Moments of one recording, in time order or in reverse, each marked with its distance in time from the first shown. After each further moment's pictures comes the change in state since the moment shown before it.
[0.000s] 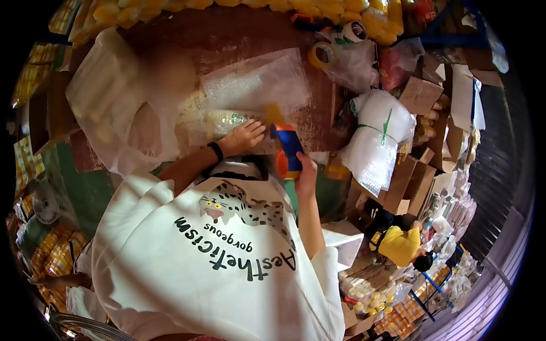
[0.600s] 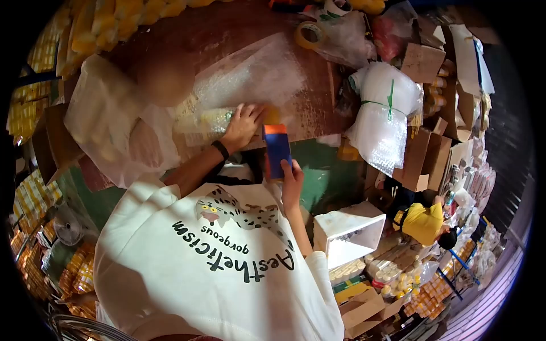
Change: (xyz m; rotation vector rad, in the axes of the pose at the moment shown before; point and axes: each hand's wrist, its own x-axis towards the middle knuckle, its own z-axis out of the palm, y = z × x) left_hand 0.031 0.008 -0.008 0.049 -0.297 -0.292; right_hand -0.063 0.023 0.035 -0.160 0.095 -0.105
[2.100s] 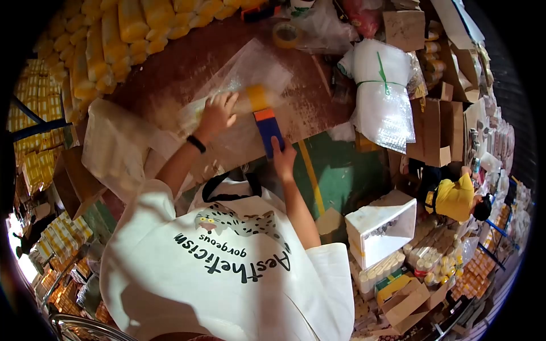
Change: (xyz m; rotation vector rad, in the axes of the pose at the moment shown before) left_hand 0.018 -0.090 -0.008 0.074 -0.055 -0.019; right_hand 0.088 0.087 0.014 -0.337 0.206 -0.353
